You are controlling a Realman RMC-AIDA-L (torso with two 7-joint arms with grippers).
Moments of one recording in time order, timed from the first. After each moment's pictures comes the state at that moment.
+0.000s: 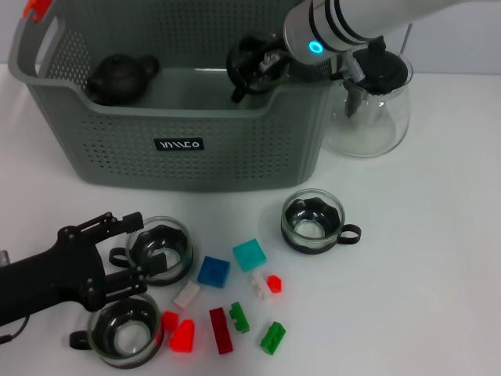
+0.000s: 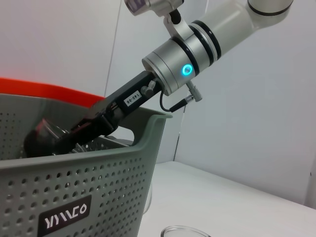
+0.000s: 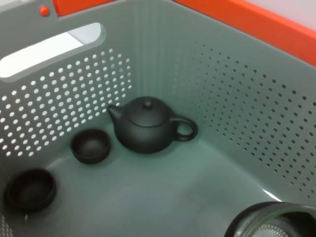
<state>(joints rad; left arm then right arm) -0.32 -2.09 0.30 0.51 2.13 1.78 -1.00 1.36 2.10 -1.18 -0.28 -2.44 -0.68 2.39</state>
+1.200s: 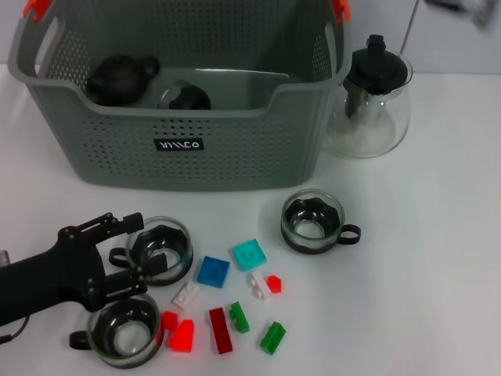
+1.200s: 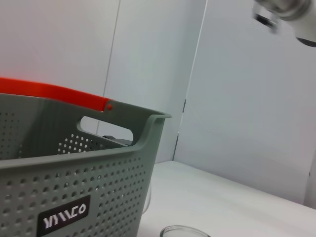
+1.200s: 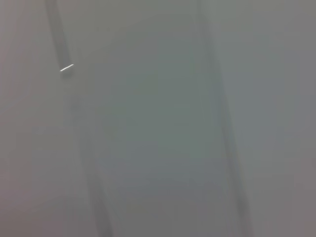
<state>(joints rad) -0.32 -2.09 0.30 0.51 2.13 1.78 -1.00 0.73 2.05 -1.12 -1.15 -1.50 -1.35 1.92</state>
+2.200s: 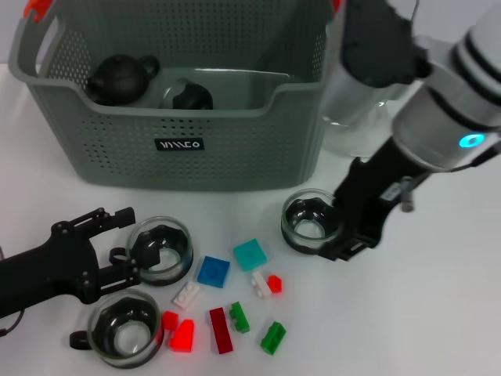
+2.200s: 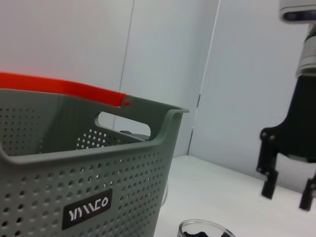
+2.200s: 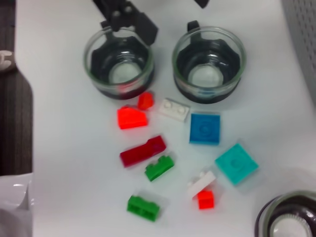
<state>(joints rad) -0.33 -2.08 0.29 0.51 2.12 1.75 -1.00 0.90 2.10 -1.41 -1.28 -2.48 -1.80 2.28</state>
